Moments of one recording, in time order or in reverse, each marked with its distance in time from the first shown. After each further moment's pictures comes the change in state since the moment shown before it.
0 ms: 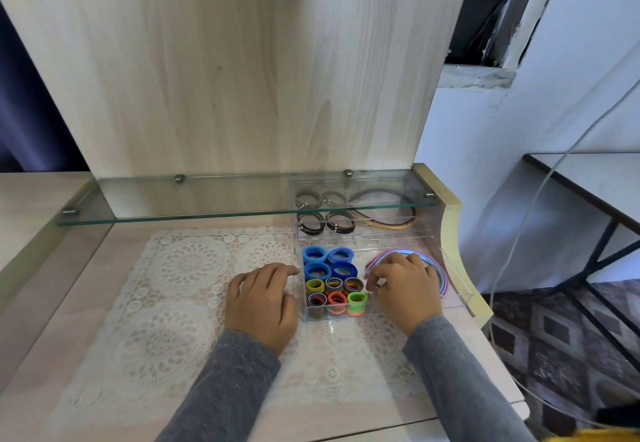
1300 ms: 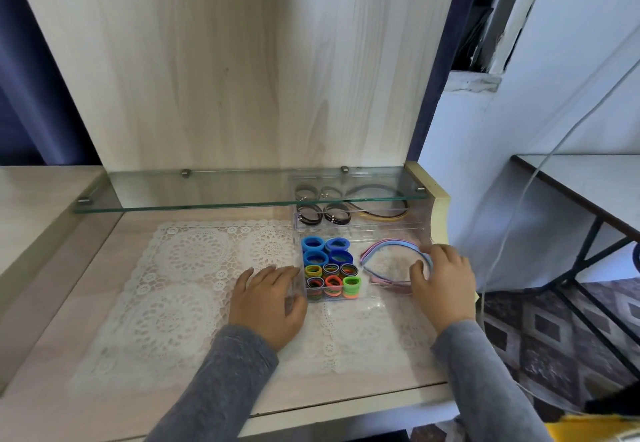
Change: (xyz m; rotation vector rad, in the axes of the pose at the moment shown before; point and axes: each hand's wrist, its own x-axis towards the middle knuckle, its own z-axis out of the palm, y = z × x) left_hand -0.016 0.004 -0.009 0.073 -0.255 -0.016; right_hand -0.017 0.056 0.017 0.265 0.493 0.191
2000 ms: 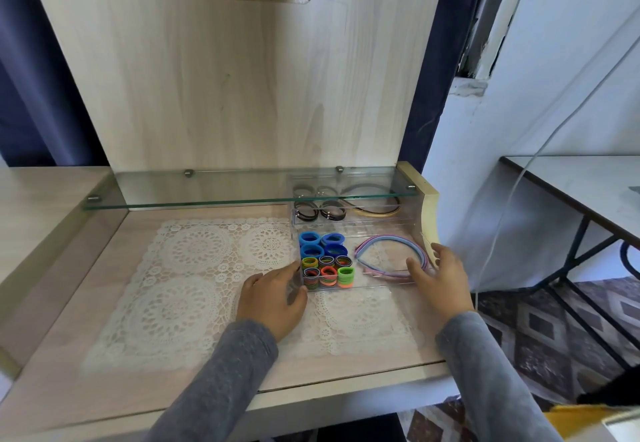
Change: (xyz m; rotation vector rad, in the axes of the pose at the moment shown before) left_hand -0.008 0.011 -0.005 -0.221 -0.079 -0.097; right_hand -0.006 0.019 -0.016 0.299 -0.205 0.234
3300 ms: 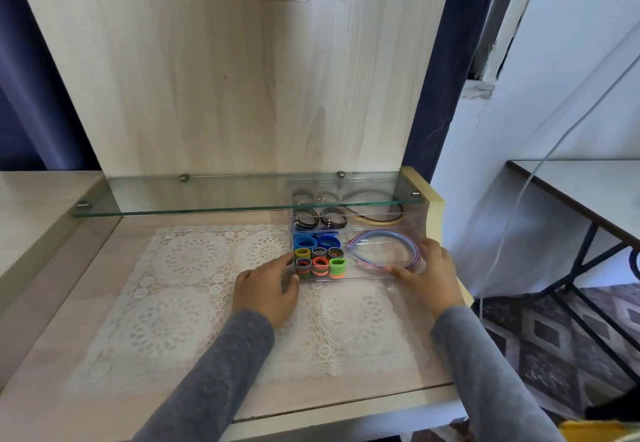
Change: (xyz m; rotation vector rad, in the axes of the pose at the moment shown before) left_hand 0.028 0.006 -0.008 -0.045 0.078 -0.087; right_hand 0.018 -0.017 0.010 0.075 -0.084 -0.111
